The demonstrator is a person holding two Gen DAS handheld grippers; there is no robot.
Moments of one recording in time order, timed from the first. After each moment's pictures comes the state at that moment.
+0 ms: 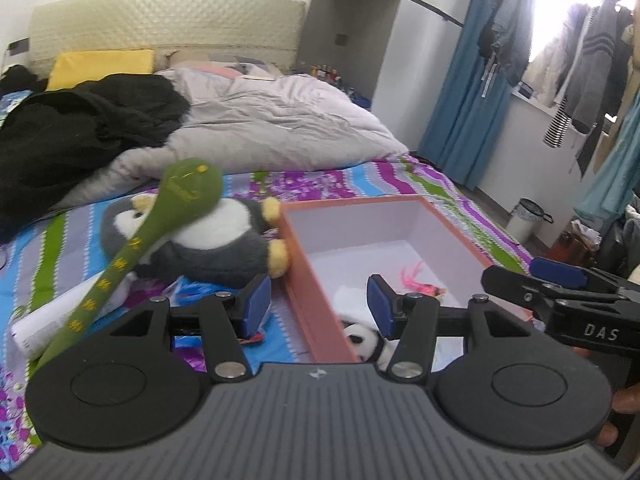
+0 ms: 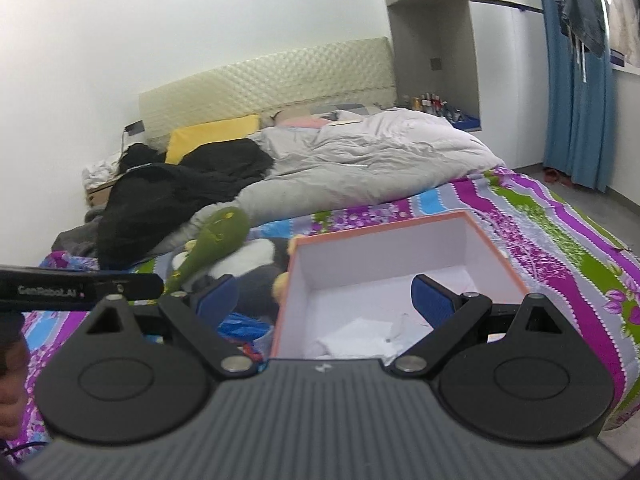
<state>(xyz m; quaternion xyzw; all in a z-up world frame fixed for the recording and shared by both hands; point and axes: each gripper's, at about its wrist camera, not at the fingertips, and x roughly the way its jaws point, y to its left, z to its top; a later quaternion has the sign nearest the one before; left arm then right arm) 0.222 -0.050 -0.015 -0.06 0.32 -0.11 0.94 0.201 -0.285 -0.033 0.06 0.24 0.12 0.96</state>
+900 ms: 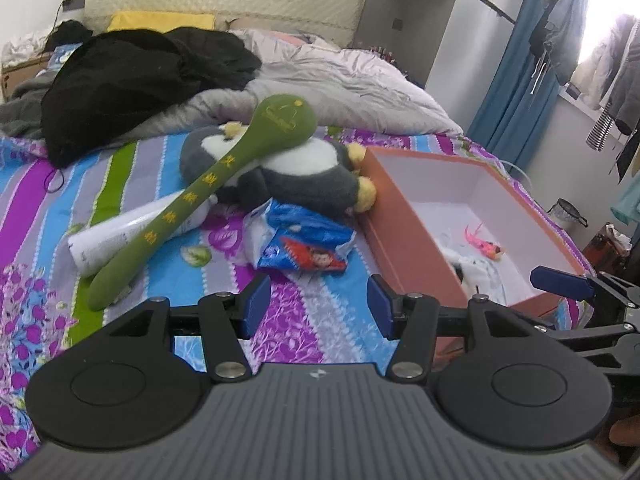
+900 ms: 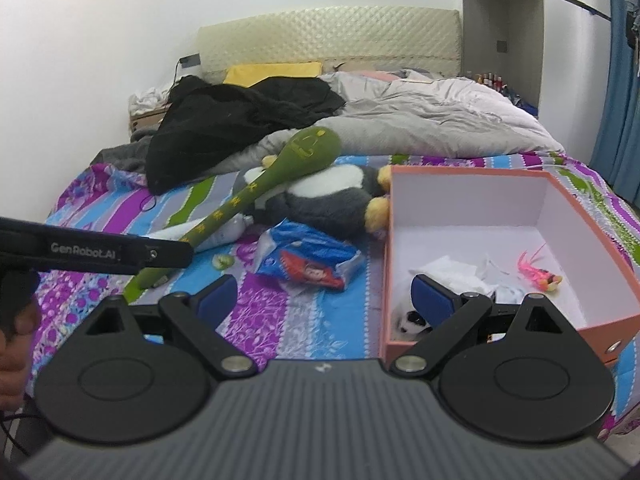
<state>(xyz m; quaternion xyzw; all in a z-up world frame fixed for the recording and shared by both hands) 0.174 0.030 -0.086 -0.09 0.35 -0.05 0.93 0.162 -0.183 -0.084 -0.01 0.29 0.19 0.94</state>
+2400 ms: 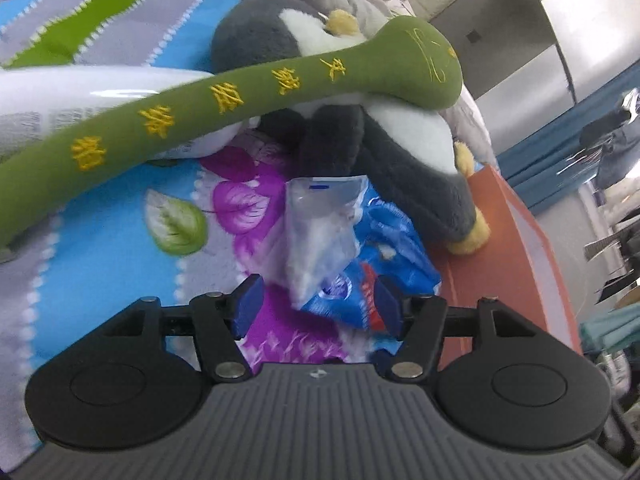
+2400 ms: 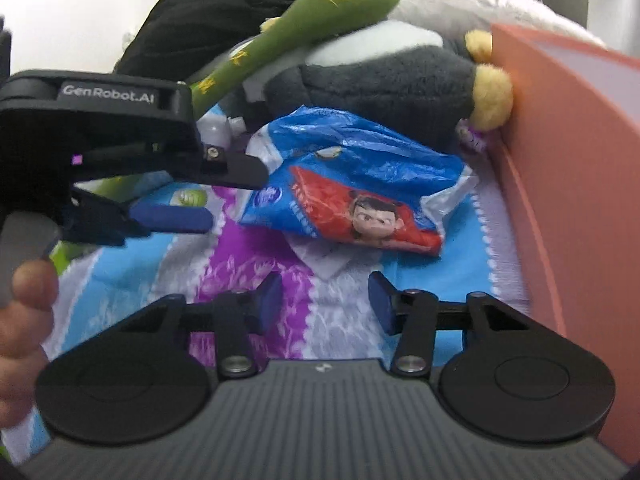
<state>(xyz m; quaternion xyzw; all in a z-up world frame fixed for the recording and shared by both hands) 0.352 0.119 -0.251 -0.34 0.41 -0.06 0.85 0.311 -0.088 -0.245 0.02 0.39 0.21 0.90</state>
